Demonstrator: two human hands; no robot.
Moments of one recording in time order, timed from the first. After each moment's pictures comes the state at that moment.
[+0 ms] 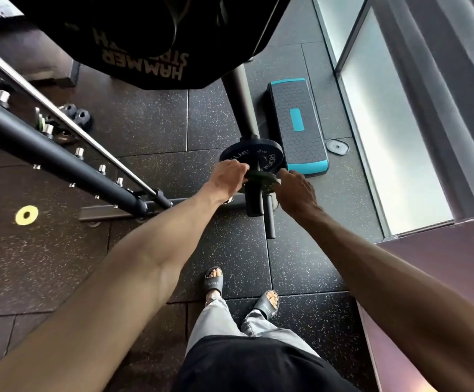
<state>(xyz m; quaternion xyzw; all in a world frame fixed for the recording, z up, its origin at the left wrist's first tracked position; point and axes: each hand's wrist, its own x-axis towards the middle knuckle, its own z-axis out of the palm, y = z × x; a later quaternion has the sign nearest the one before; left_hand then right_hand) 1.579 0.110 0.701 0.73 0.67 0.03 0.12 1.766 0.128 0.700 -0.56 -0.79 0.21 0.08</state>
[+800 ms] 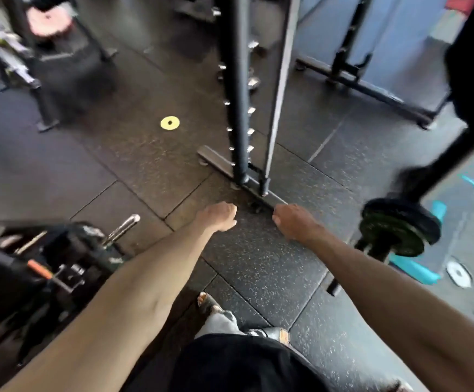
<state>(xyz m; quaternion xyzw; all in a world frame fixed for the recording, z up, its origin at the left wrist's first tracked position) 1.401 -0.192 0.655 0.34 0.89 -0.05 0.31 1.527 -0.004 0.683 -0.14 -0.95 0.19 -0.20</state>
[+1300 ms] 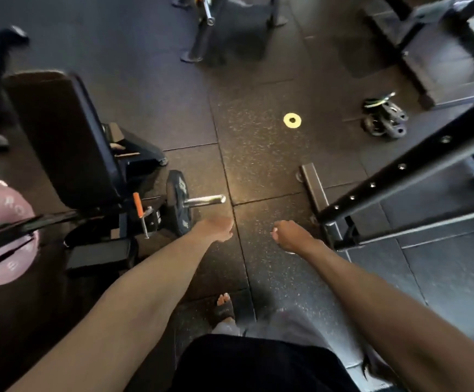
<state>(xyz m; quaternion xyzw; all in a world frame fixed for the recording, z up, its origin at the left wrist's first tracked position) 1.293 -0.499 0.608 0.11 0.92 0.08 0.37 1.285 -0.270 0.643 0.12 -0.92 0.12 -0.35</state>
